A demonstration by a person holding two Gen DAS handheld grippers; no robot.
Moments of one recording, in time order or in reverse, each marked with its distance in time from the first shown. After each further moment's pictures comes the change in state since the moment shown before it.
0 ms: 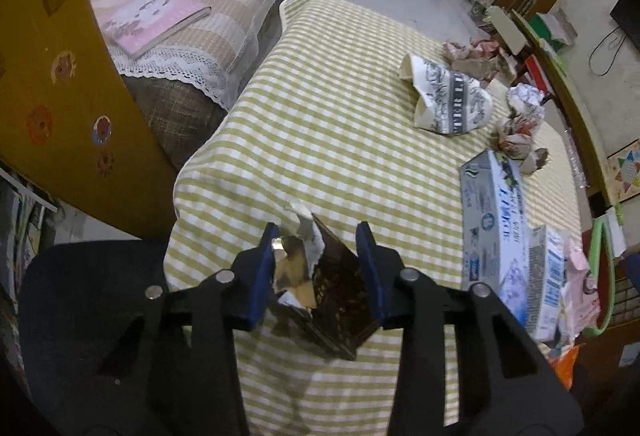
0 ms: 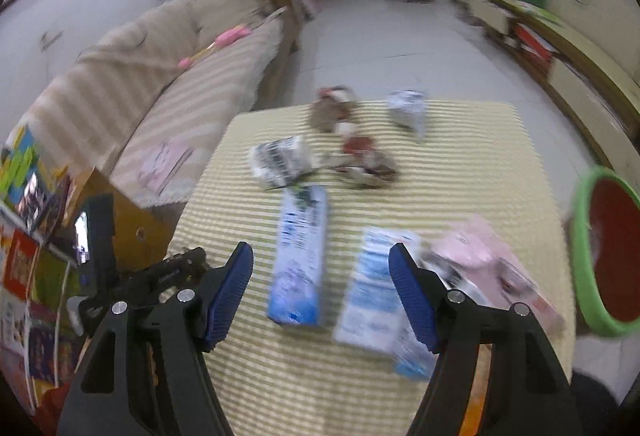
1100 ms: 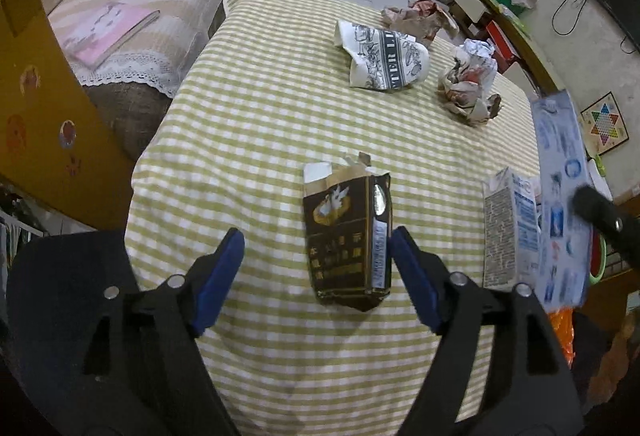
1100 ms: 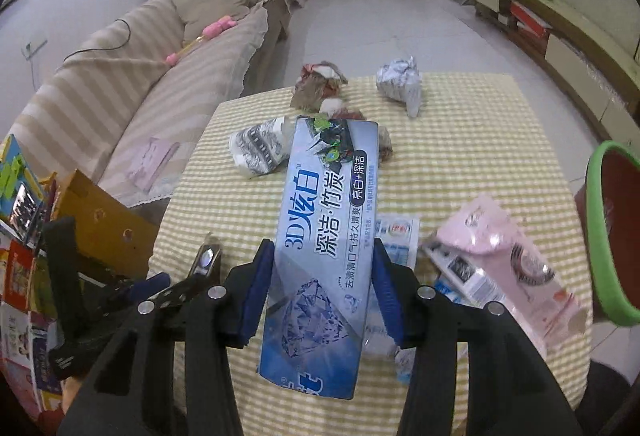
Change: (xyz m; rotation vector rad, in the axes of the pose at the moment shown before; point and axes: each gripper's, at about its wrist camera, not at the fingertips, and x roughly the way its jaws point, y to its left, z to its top) left arm -0.002 -0.034 -0.021 0.153 0.037 -0.075; right arm 0.006 -0.032 -0.018 0.119 0.011 -0.015
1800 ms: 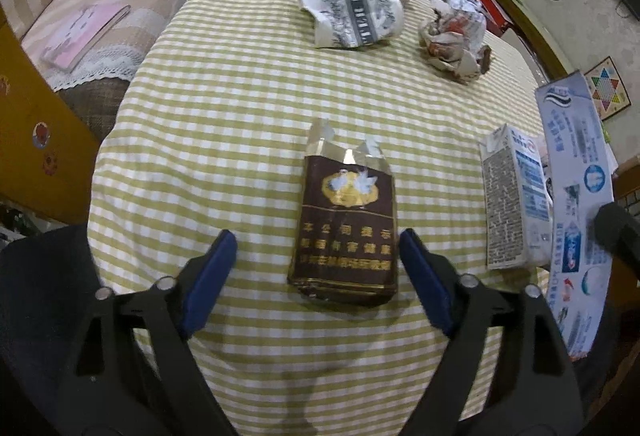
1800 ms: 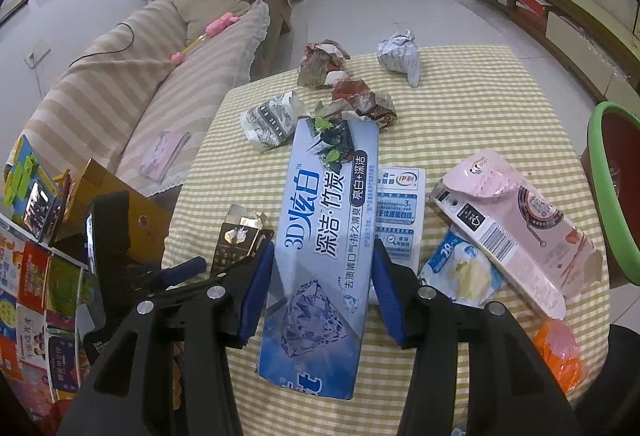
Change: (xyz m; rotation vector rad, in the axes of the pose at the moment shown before) left arm 0.018 -0.025 -0.015 0.081 0.071 0.010; right arm -0.013 0.000 -0.027 0.044 0.020 0.040
